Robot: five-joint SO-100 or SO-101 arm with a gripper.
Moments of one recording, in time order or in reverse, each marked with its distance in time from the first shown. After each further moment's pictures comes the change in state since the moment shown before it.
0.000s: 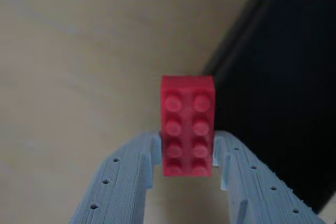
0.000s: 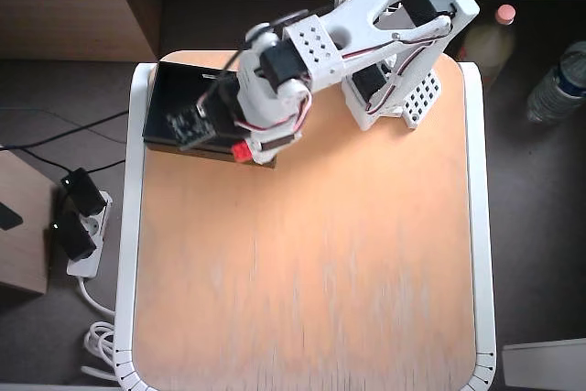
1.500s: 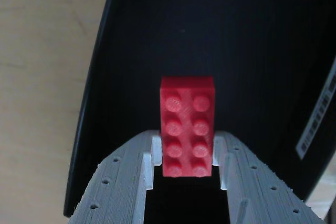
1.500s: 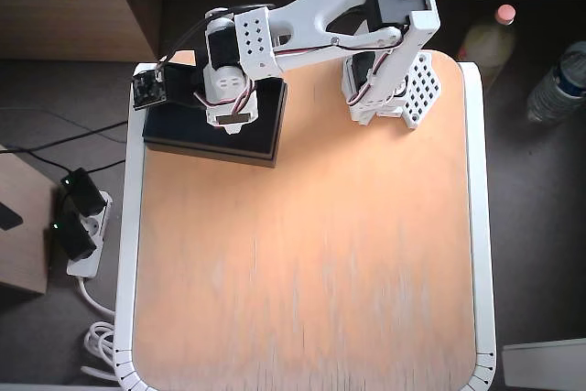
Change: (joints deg) arm 15.9 -18.5 -0.1 -10.9 2.6
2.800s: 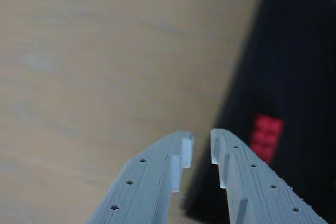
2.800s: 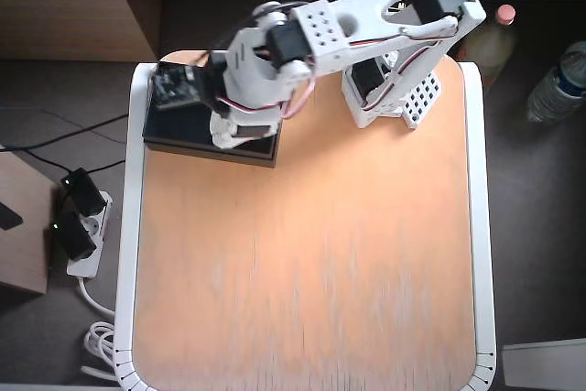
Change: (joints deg) arm -17.6 25.4 0.0 -2.8 -9.8
